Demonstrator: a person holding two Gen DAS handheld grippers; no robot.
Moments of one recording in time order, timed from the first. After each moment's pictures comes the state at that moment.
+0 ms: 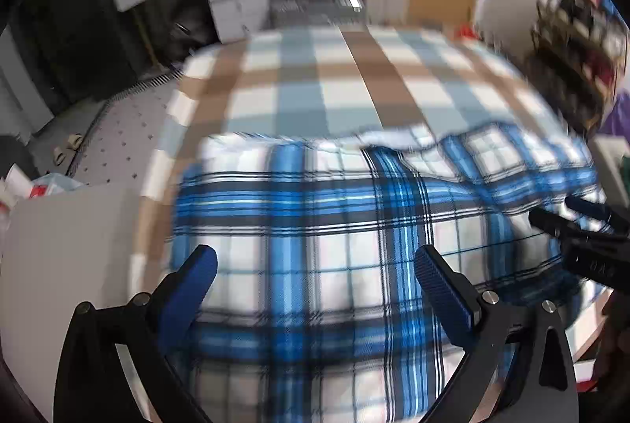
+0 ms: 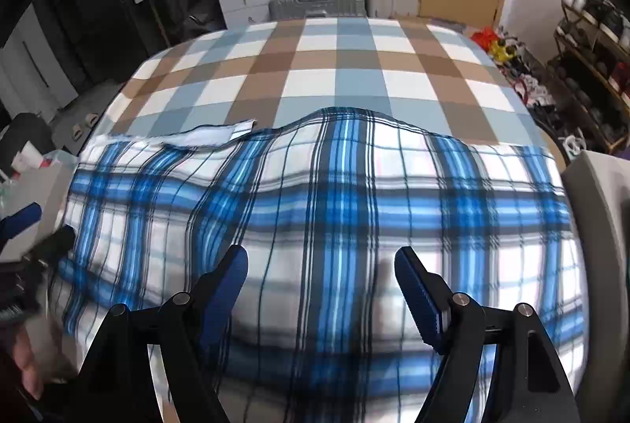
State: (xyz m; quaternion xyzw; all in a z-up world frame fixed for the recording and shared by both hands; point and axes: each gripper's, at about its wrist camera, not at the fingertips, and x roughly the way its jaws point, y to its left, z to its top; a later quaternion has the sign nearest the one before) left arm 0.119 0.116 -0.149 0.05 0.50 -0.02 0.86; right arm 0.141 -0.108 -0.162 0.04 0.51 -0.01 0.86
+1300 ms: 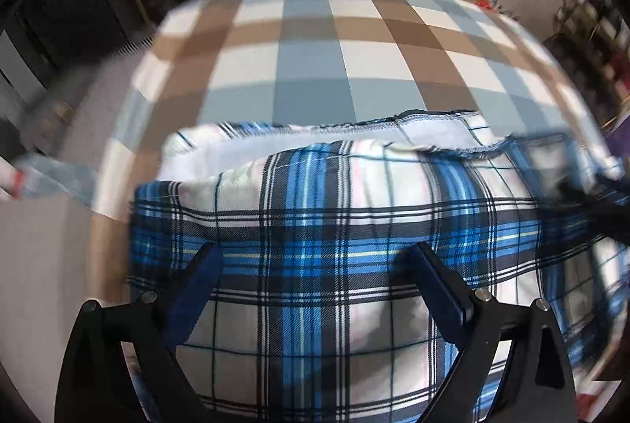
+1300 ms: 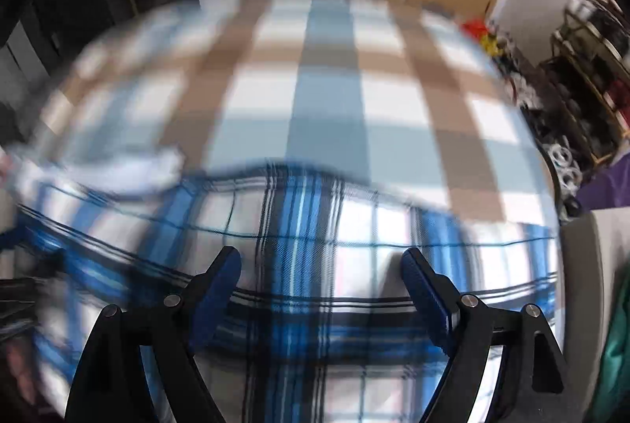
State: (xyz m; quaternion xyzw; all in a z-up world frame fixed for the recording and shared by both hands) left arm 0.137 0.156 -0.180 -0.01 0.55 -0.02 0.83; right arm 0.217 -0.118 -0.189 -0.03 0.57 -0.05 0.82
